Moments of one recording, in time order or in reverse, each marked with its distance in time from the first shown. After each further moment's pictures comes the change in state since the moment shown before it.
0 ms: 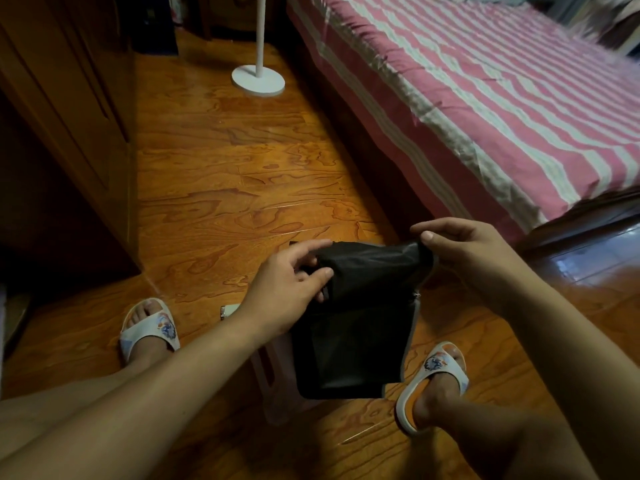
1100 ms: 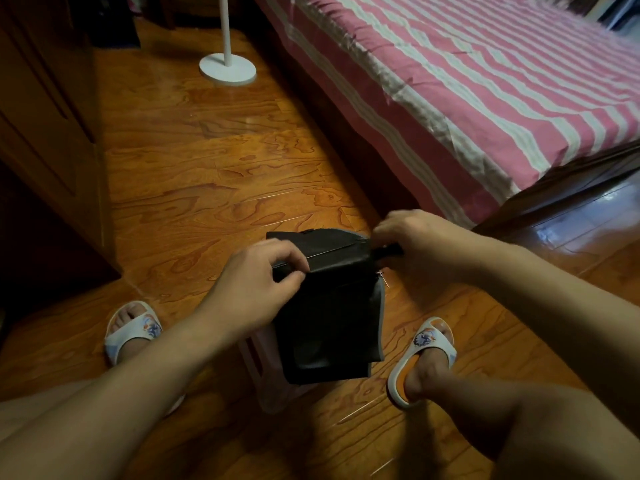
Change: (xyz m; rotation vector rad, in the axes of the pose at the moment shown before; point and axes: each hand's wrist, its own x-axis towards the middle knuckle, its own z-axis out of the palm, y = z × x) left_hand -0.011 0.014 -0.009 0.453 -0.060 0.318; right_hand 0.022 0.013 -0.004 -1.089 -0.356 -0.630
